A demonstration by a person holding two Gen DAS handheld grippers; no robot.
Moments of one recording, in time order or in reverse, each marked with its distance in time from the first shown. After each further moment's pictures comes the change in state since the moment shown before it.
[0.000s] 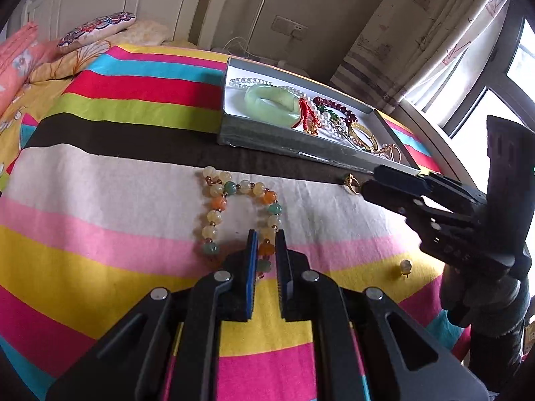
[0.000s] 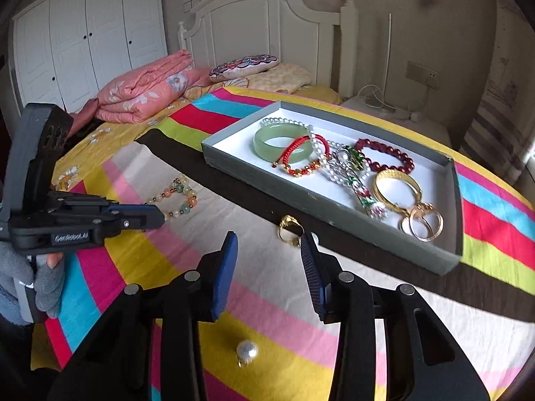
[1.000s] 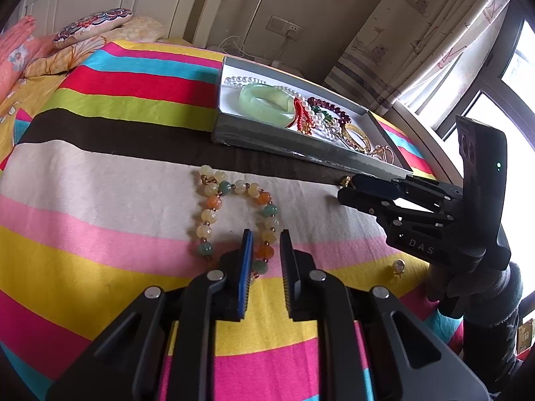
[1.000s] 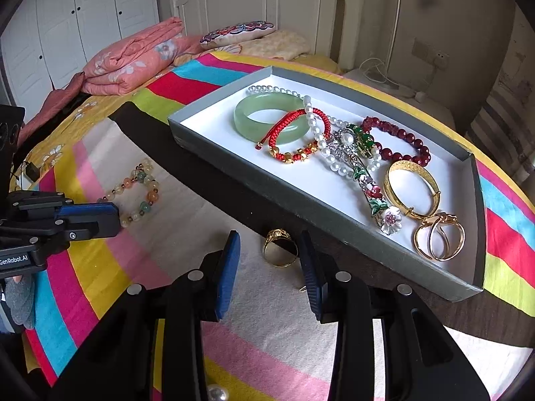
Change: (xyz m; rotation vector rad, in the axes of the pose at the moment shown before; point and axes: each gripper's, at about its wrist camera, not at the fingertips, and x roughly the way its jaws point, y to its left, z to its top) left arm -0.001 -0.002 -0.002 -0.003 0.000 -0.030; right arm 0.043 -0.009 0.008 -0.018 0.139 -0.036
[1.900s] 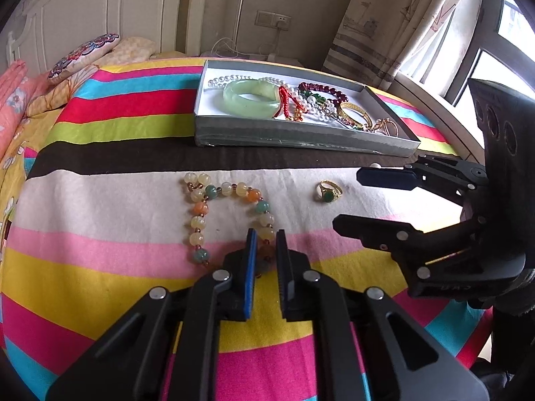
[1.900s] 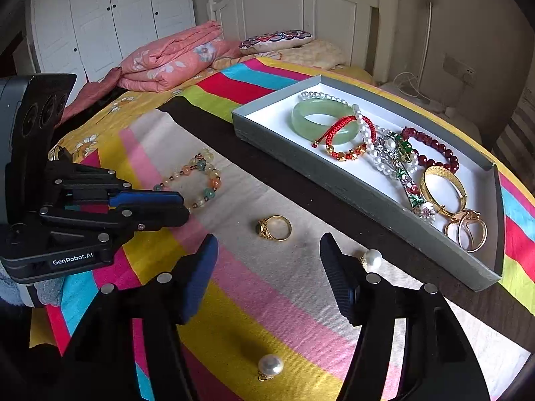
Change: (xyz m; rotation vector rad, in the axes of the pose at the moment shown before) left arm 0.007 -0.027 -0.001 0.145 0.024 0.110; right arm -0.021 0.025 -0.015 -0.080 -0.035 0.124
